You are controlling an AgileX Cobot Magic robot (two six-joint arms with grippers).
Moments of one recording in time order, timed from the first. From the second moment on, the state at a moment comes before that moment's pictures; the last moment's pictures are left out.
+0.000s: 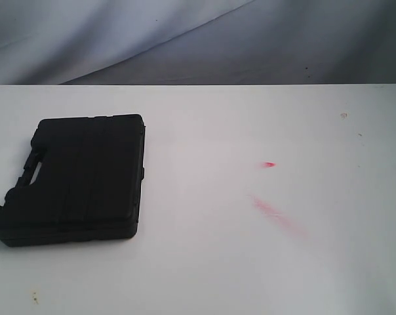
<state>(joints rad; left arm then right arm) -0.02 0.20 -0.46 0.05 0.33 0.04 0.10 0.00 0.00 -0.04 0.19 -0.10</state>
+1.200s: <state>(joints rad) -0.02 0.00 -0.03 -0.19 0.12 0.08 0.10 0.00 0.00 -0.04 0.19 -0.10</state>
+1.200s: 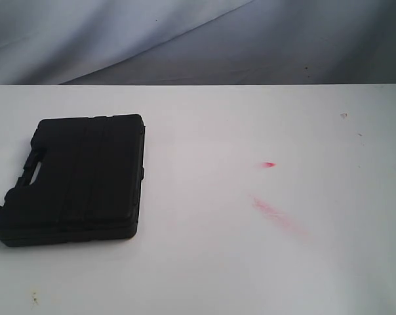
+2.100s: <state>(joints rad) -0.02 0.00 0.00 -0.07 0.17 -0.01 0.10 0.00 0.00 -0.04 0.19 -0.10</state>
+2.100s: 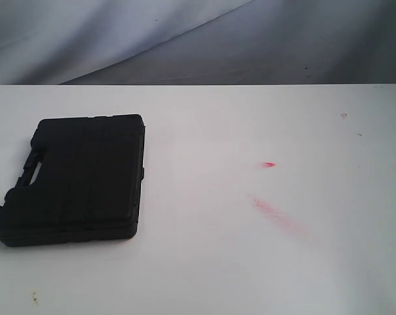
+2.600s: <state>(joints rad) -0.02 0.00 0.00 0.06 0.19 -0.16 0.10 0.00 0.00 -0.04 0.19 -0.10</state>
